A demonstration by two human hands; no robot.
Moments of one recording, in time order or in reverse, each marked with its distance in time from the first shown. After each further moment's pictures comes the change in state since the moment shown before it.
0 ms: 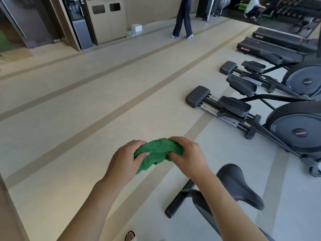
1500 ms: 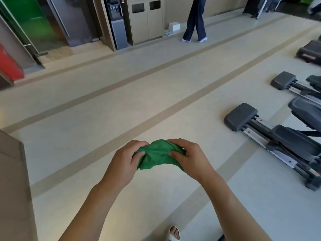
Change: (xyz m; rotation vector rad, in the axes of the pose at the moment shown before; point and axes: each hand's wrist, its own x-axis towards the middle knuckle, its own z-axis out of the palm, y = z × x) left_hand 0.315 -0.172 -0.128 0.038 0.119 -0.076; right_hand 0.413 -0.010 0.121 0.322 -0.317 0.002
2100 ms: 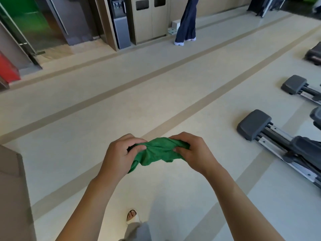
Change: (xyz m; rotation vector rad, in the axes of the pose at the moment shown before) left_hand 0.161 -0.153 -0.133 -0.063 0.108 -0.012; right_hand 0.225 -0.034 0.092 -0.078 -0.002 0.044
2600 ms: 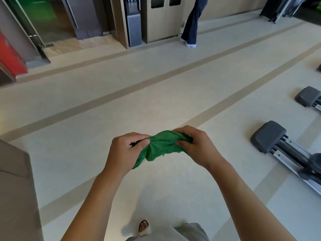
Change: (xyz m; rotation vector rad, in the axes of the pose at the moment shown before) left_hand 0.090 -0.108 -0.125 -0.201 0.073 -0.144; right_hand 0.158 -0.078 0.109 -0.050 -0.031 -0.055
